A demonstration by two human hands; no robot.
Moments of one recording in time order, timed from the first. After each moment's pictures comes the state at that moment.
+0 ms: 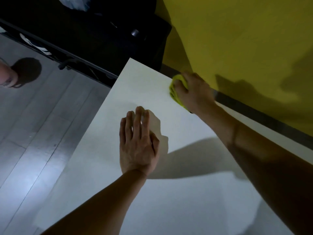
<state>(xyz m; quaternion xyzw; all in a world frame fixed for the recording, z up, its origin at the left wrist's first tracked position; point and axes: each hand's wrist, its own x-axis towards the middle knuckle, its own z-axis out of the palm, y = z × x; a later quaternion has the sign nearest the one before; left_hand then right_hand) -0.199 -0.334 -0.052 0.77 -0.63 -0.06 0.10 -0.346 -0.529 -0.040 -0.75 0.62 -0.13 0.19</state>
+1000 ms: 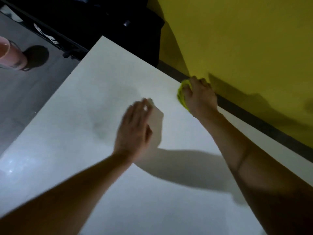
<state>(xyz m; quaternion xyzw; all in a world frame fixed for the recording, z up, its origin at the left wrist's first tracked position) -0.313 -0.304 -0.040 0.71 -0.69 -0.07 0.13 -0.498 -0.476 -0.045 -0.77 0.61 -0.12 0.13</state>
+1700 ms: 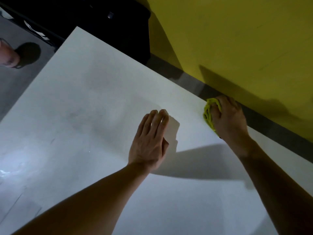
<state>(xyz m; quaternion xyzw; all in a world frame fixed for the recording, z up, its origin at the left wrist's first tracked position) -0.442 -0.284 -0.035 0.68 -0.72 -0.14 0.09 -0.673 -0.425 -0.037 -0.76 0.62 -0.12 0.16</state>
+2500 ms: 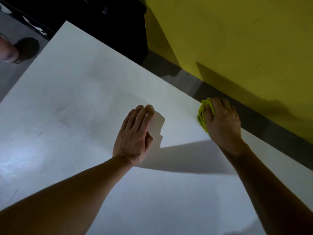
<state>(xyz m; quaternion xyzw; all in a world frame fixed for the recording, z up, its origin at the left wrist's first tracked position) -0.444 -0.284 -0.046 0.68 -0.72 -0.11 0.10 -0.707 -0.412 -0.033 -0.77 0.62 -0.10 0.13</state>
